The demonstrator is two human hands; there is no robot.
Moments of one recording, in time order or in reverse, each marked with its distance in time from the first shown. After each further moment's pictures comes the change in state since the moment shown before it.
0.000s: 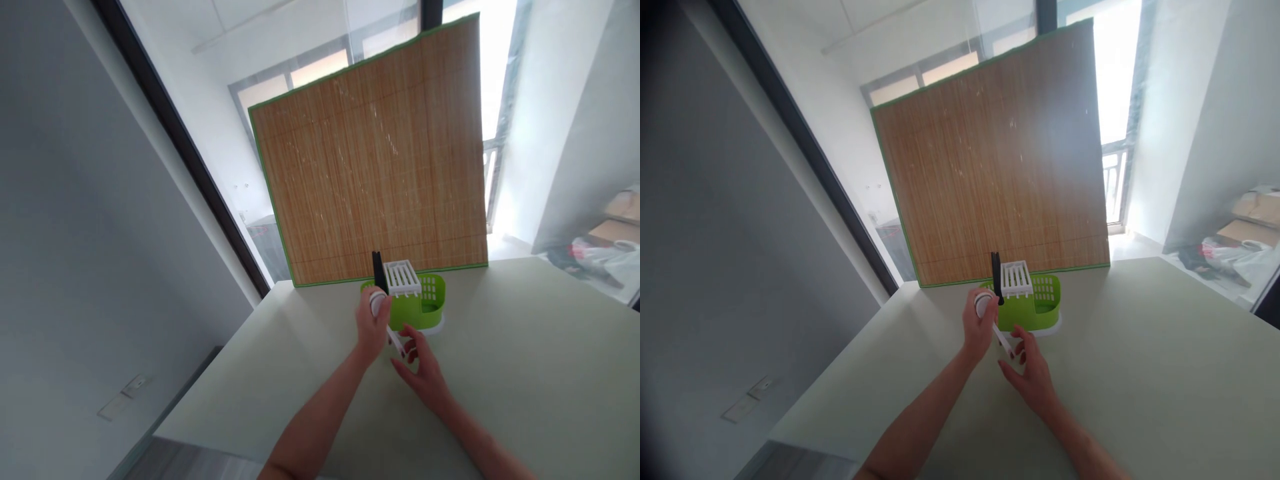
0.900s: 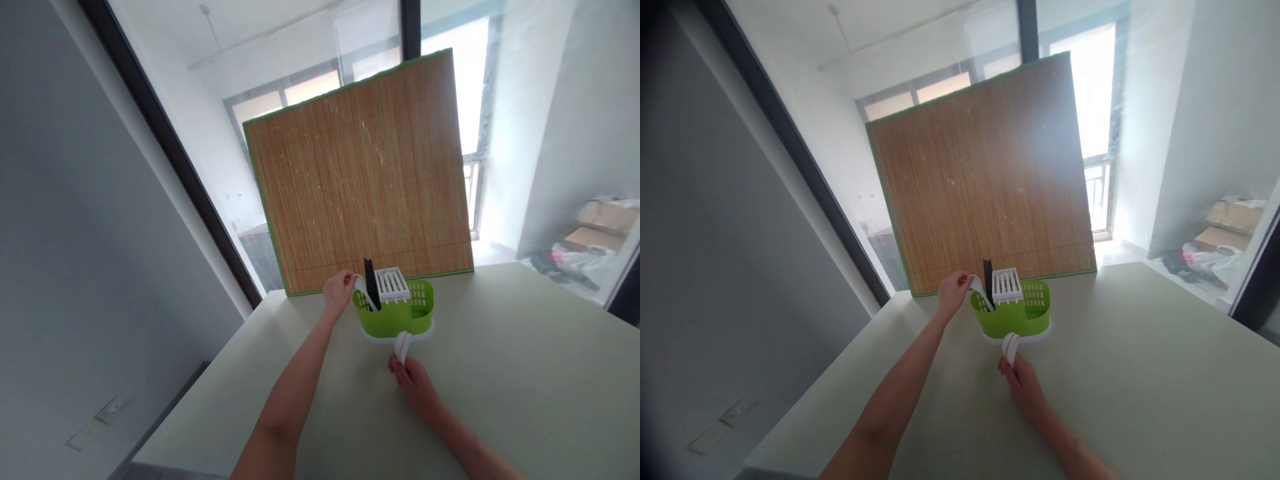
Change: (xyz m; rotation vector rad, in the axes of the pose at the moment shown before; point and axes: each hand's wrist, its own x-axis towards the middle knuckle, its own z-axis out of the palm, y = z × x) left_hand 0.096 -0.037 -0.039 0.747 -0.128 -0.025; right_hand -0.007 0.006 0.007 0.207 -0.096 0.194
